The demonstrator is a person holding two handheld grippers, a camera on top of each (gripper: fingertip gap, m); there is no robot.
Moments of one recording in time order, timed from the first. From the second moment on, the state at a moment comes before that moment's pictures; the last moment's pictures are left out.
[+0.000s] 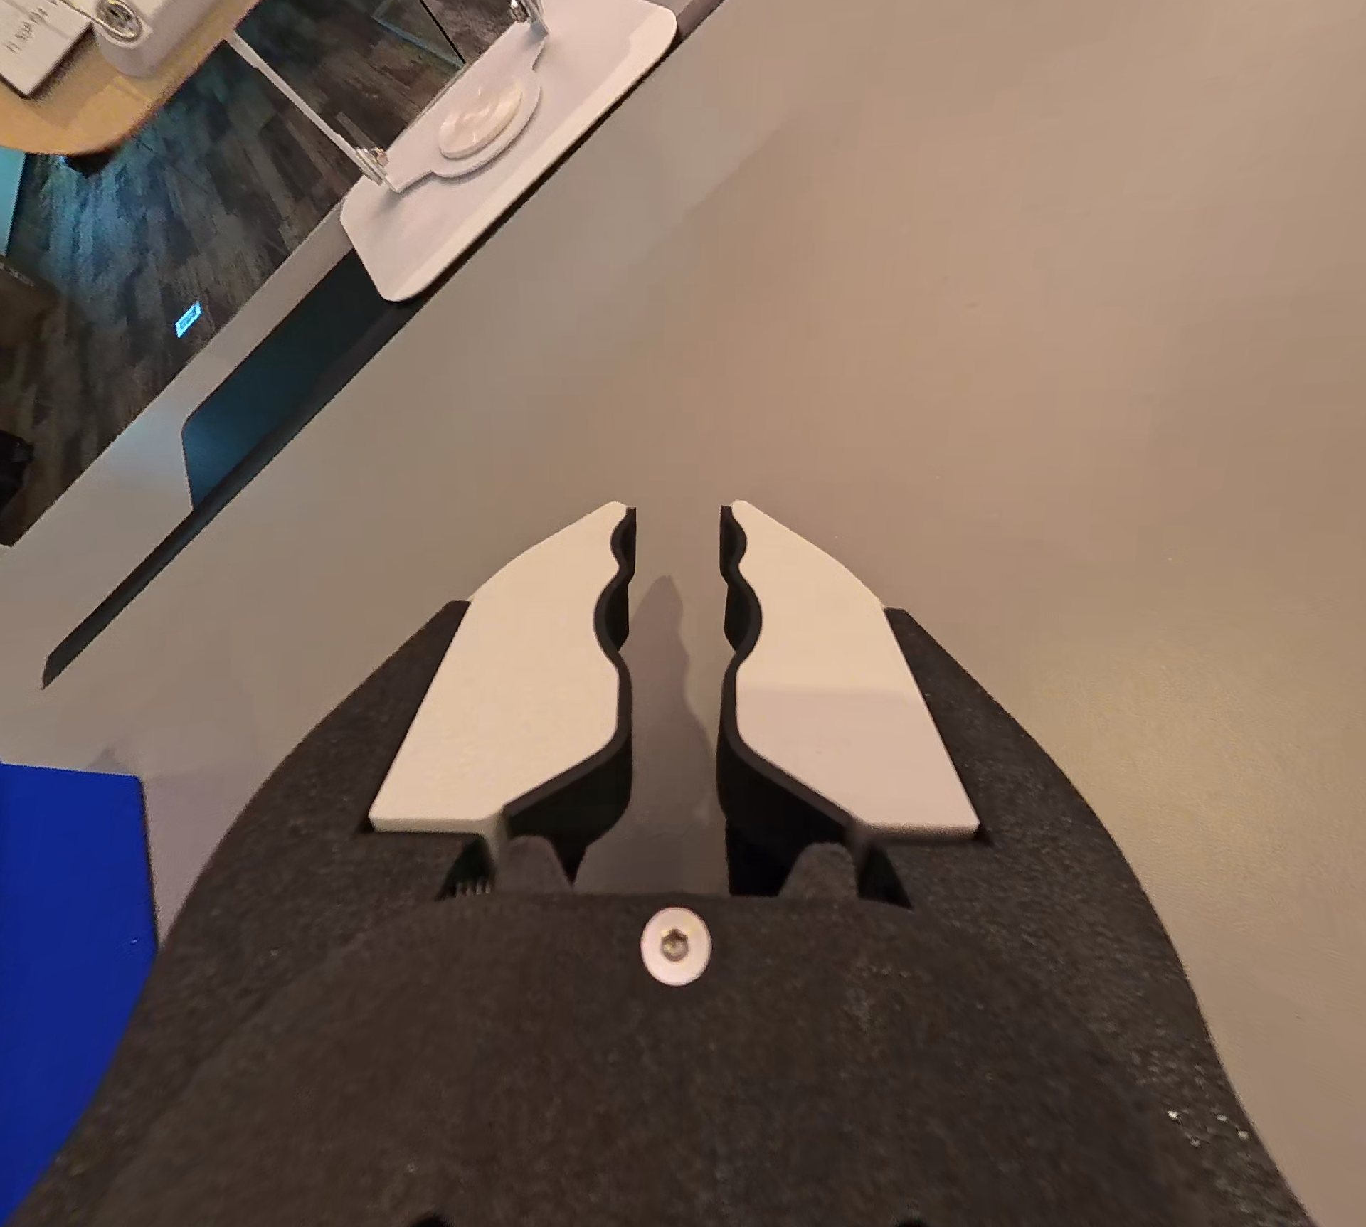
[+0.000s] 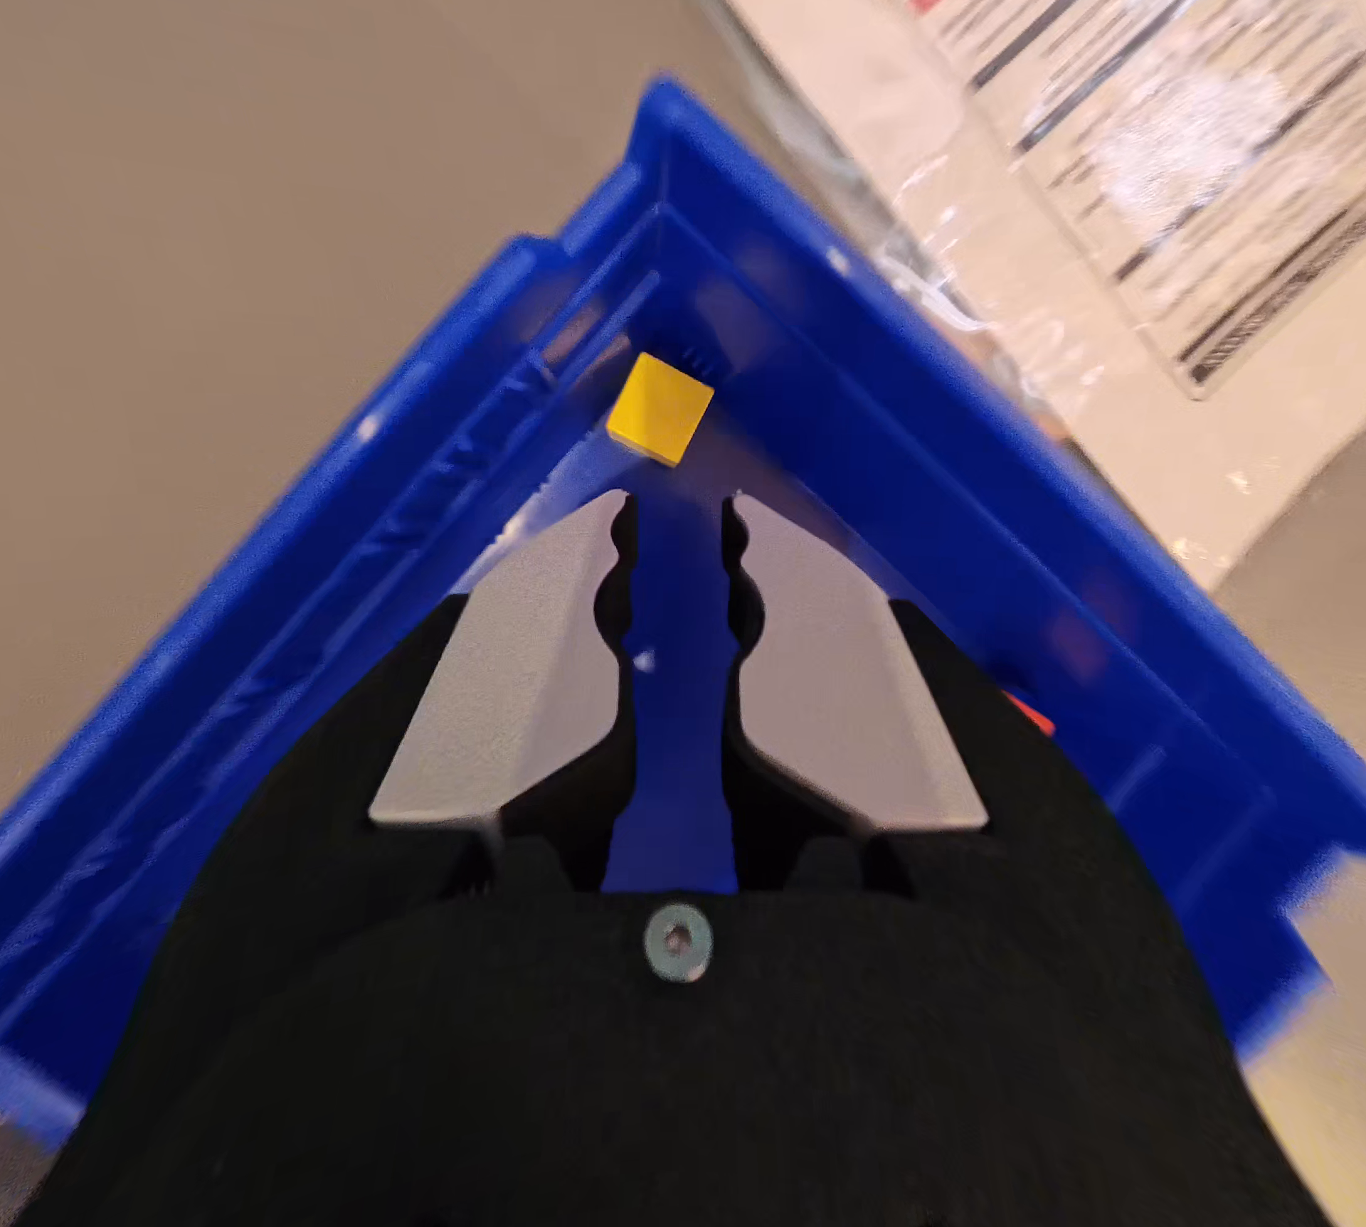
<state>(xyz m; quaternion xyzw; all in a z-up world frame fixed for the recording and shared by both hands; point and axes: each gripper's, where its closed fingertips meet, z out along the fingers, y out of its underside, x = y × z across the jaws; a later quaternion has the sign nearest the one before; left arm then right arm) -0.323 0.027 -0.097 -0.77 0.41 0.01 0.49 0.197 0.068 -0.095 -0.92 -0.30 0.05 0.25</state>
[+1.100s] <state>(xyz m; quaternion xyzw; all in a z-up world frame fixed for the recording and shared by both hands) -0.630 0.010 0.028 -0.84 0.14 0.13 0.51 0.018 0.023 0.018 -0.90 -0.17 0.18 0.36</state>
